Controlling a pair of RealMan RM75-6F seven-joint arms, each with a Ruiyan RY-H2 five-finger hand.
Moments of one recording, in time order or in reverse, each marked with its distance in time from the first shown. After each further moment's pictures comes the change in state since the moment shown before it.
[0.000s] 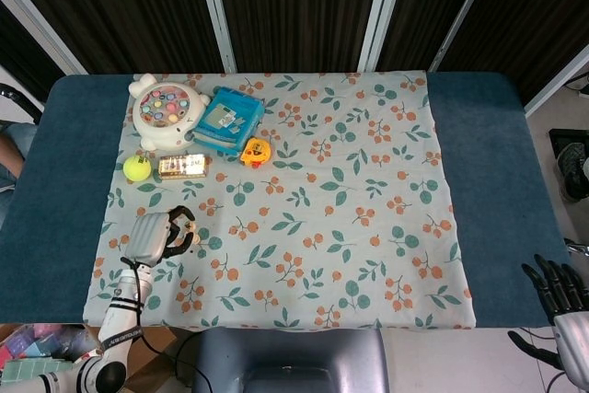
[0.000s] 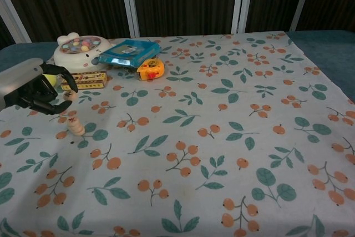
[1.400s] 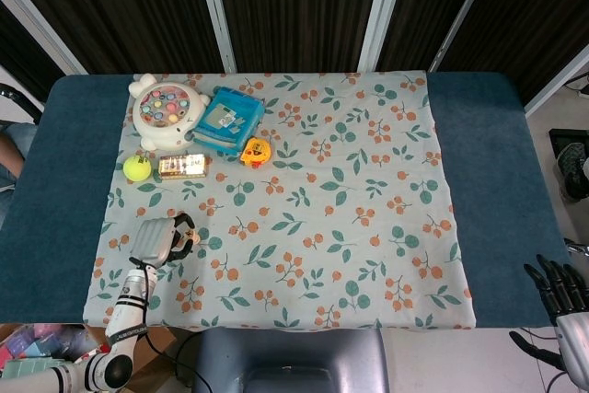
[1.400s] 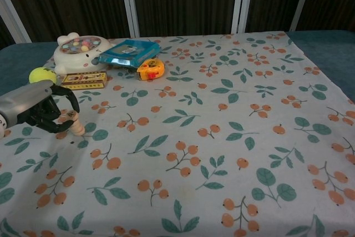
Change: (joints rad) left arm -0.045 -0.048 0.049 0.103 -0.088 -0.036 0.061; right arm -0.003 0.003 0.000 0.004 -0.001 0.008 0.014
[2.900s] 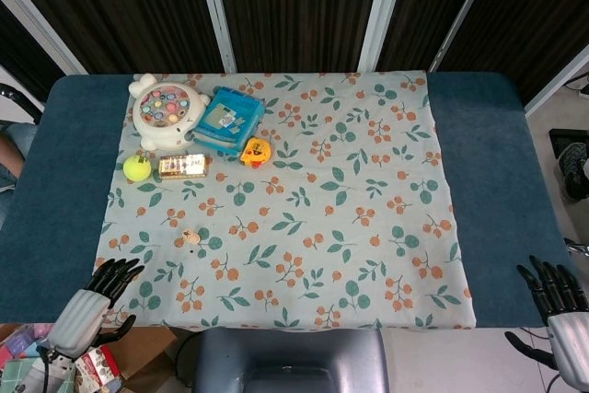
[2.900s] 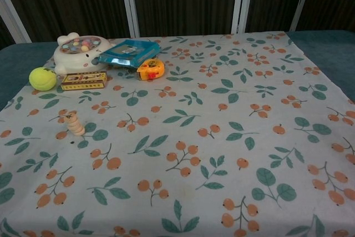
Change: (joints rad) left arm 0.305 0.404 0.407 -0.082 0.658 0.372 -0.438; right arm 0.002 -0.021 -0.001 -0.006 -0.005 -0.019 -0.067
